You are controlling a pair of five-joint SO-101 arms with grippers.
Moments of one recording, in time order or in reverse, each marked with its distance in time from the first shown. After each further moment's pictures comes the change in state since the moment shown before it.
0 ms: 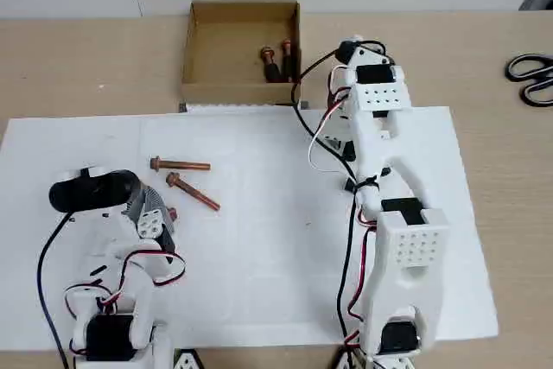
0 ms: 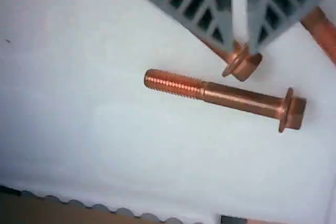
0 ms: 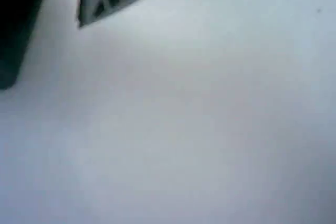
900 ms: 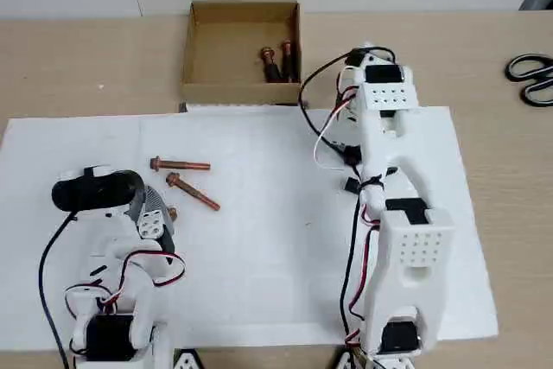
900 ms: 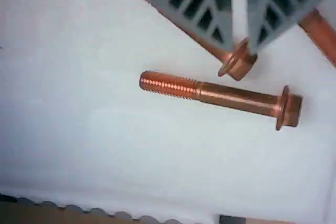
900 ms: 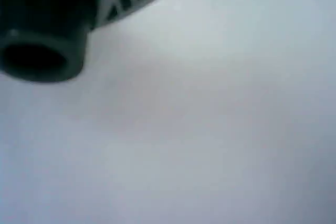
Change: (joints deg) left arm 0.0 0.0 0.0 0.0 -1.8; right arm 0.3 -2.1 0.0 5.5 0.4
